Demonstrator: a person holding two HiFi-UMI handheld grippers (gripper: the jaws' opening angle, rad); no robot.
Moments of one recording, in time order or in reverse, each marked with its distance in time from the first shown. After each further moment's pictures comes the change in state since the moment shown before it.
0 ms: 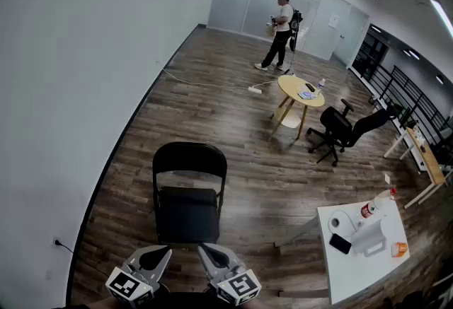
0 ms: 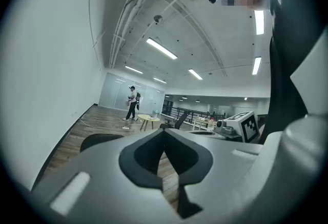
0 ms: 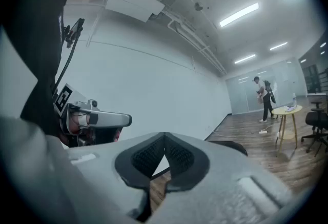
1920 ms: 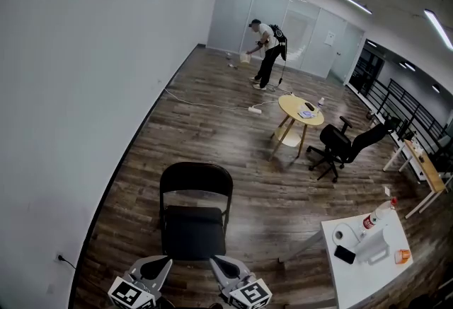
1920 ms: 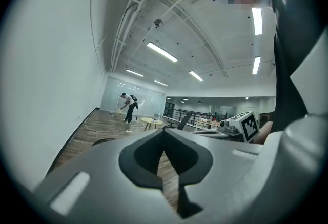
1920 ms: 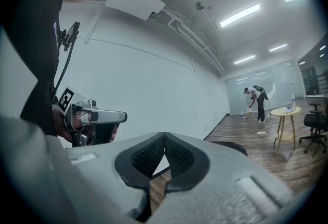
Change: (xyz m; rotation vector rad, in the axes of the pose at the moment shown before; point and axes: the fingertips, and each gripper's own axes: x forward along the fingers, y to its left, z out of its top) left arm -0.027 0.033 0.018 0.022 -0.028 0.018; right arm 0.011 0.007 0.013 -0.016 0.010 -0.021
